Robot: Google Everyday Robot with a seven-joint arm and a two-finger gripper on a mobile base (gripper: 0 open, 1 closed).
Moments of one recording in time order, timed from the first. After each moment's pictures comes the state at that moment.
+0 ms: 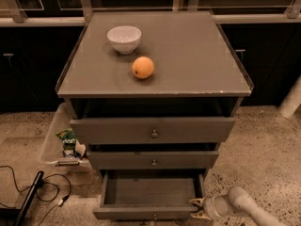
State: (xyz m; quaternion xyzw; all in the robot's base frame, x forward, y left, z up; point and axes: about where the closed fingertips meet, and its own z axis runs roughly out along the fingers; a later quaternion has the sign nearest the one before) arm 0.456 -0.245 0.160 -0.68 0.64 0.18 0.30
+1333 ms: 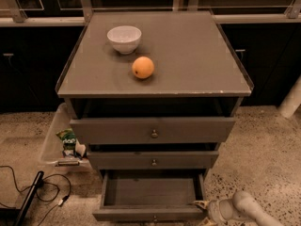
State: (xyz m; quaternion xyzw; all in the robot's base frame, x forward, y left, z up) arm 0.438 -0.263 0.156 -0.69 0.63 0.18 0.30
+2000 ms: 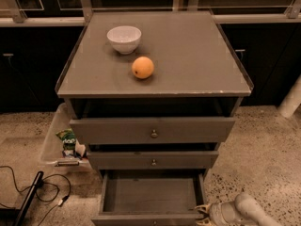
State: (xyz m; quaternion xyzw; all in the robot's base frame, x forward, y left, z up) arm 0.423 -0.266 0.156 -0.69 0.64 0.19 0.30
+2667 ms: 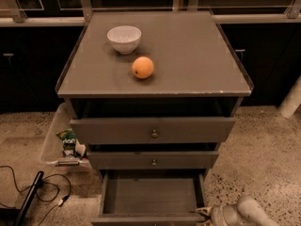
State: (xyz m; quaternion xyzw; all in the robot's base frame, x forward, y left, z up) arm 0.412 -0.270 0.159 -0.69 0.63 0.19 0.30
